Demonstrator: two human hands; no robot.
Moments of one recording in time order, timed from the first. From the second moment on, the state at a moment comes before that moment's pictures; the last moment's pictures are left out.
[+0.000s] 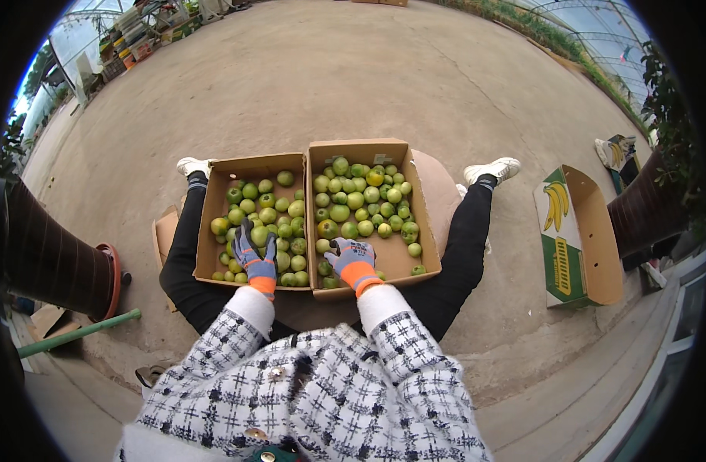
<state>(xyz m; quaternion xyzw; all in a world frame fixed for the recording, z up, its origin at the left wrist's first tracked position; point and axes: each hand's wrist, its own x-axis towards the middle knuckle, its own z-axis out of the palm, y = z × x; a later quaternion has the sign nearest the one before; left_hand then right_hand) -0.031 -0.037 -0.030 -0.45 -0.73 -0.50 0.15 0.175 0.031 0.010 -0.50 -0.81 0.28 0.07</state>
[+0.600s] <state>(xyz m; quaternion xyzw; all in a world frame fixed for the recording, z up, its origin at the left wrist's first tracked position) -0.005 -0.049 0.016 -0.71 -0.61 -0.36 0.06 0.200 0.054 -0.010 -0.66 -0.70 0.29 0.03</state>
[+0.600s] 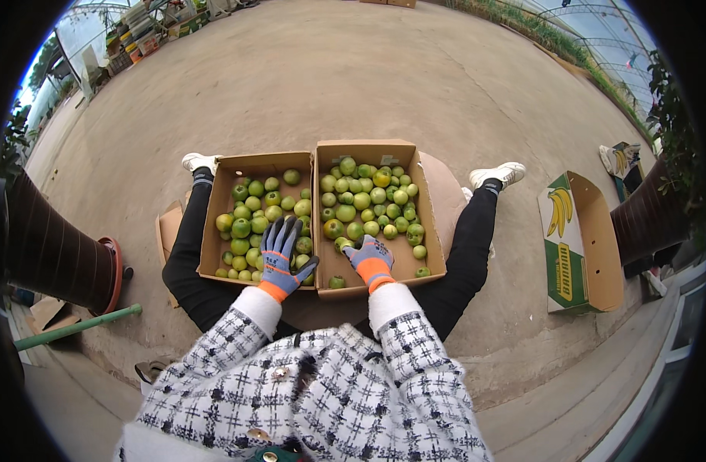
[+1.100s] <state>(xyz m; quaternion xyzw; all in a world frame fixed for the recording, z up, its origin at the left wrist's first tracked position) -0.007 -0.051 0.017 -0.72 -0.60 -0.35 0.05 0.192 0.050 0.005 -0.61 -0.77 0.14 -0.10</state>
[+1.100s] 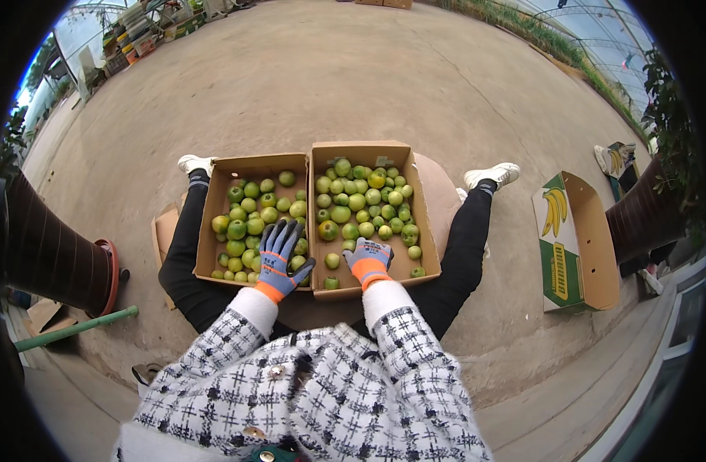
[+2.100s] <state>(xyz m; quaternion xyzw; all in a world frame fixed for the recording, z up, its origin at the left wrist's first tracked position) -0.003 -0.048 0.019 -0.78 -0.50 -0.38 0.04 0.180 0.035 0.014 -0.28 -0.91 0.19 0.22</state>
